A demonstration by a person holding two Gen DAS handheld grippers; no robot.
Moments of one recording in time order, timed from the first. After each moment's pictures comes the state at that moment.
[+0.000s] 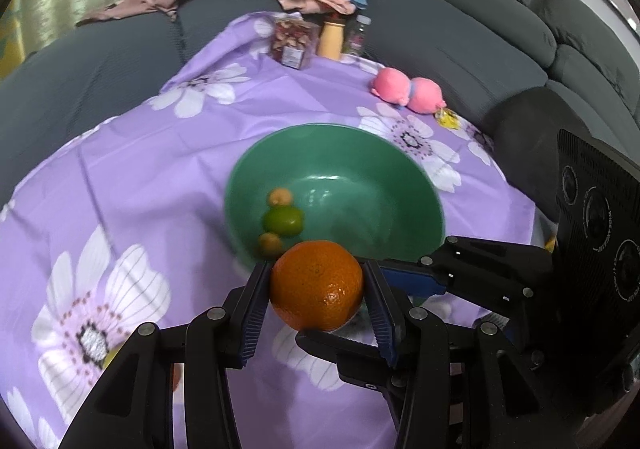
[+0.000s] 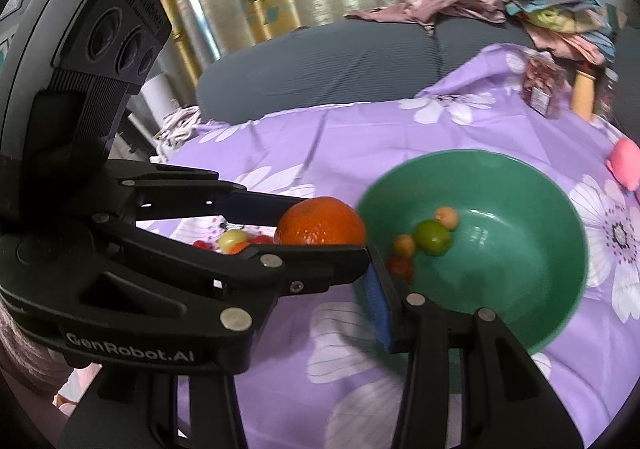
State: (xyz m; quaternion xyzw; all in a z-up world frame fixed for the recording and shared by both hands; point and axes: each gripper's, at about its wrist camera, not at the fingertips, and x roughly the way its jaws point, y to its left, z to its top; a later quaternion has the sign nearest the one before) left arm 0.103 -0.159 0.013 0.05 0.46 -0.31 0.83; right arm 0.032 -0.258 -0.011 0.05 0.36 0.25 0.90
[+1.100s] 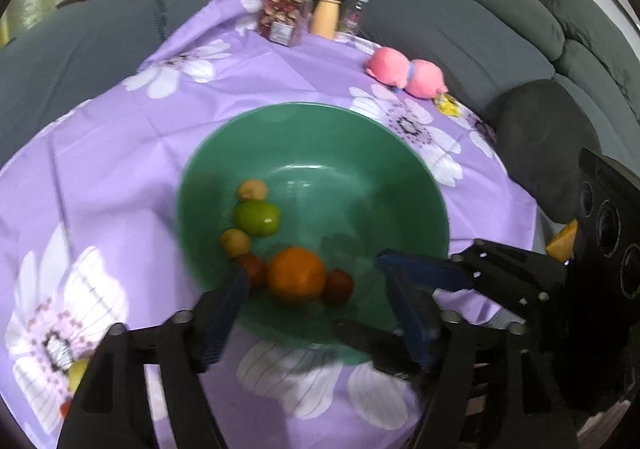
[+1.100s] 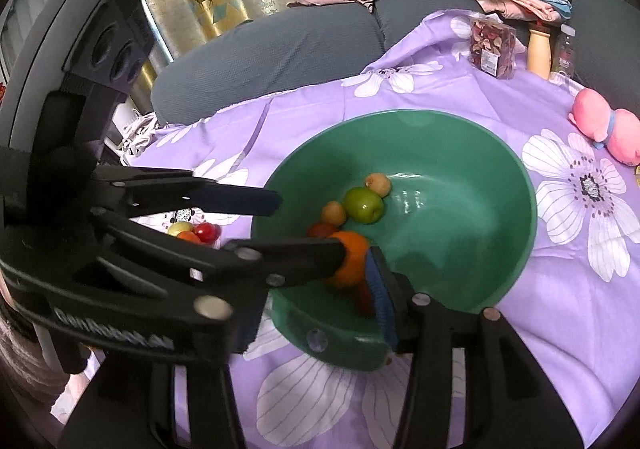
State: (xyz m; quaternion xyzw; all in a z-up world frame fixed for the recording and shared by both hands) left arm 0.114 -0.182 -0.007 0.05 0.49 -0.30 0.82; right arm 0.036 -0.296 -0.031 0.08 0.39 0.19 0.90
